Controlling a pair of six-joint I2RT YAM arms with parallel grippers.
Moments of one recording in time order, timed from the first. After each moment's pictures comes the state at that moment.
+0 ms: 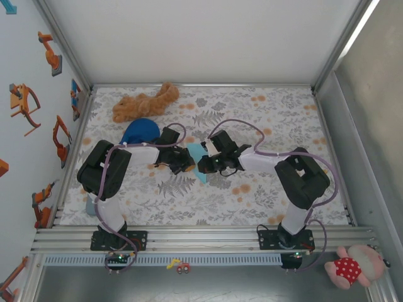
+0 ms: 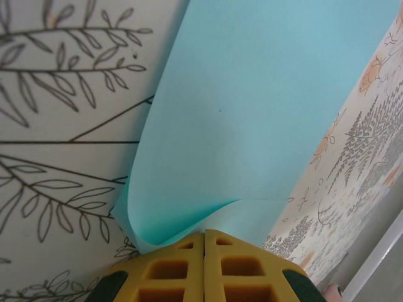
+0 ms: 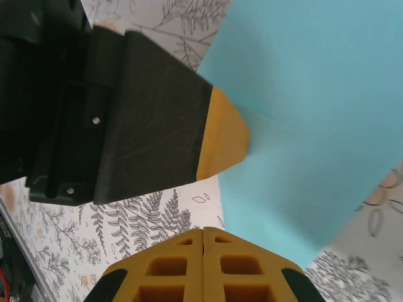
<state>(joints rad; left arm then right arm) -0.58 1.85 0.94 -0.17 0.51 -1.01 0.71 1.77 0.97 -0.15 -0.48 0.50</state>
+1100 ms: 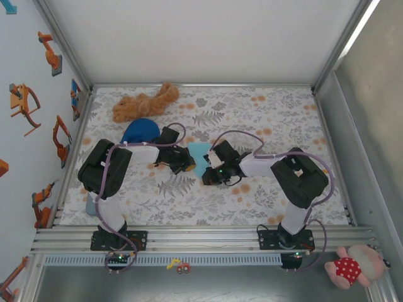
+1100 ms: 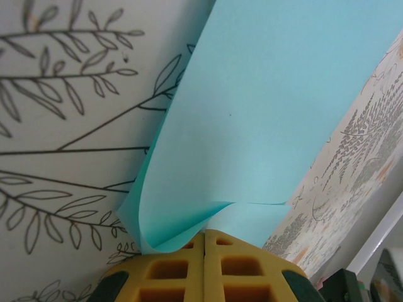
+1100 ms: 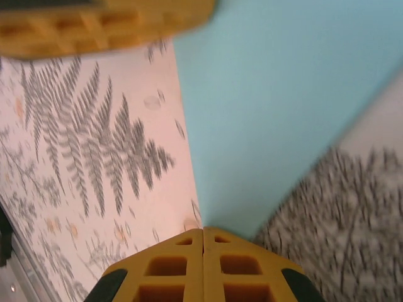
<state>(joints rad) -0.57 1.87 0.95 -0.17 0.54 -1.01 0.72 1.76 0.84 -0.18 -0.55 0.45</state>
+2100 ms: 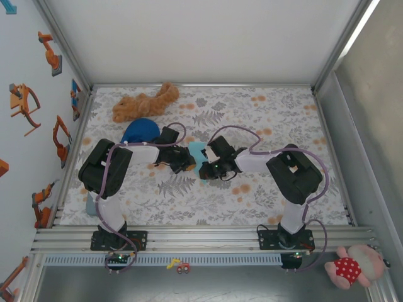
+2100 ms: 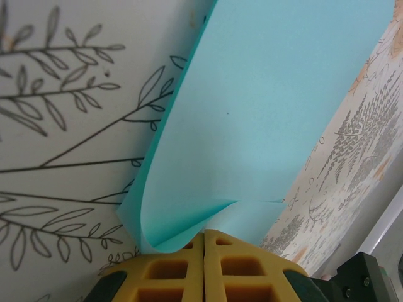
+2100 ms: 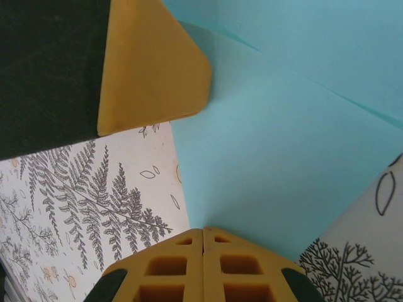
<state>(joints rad) -0.57 1.87 0.95 -0.14 0.55 -0.99 0.72 1.84 0.95 -0.18 -0.47 0.50</state>
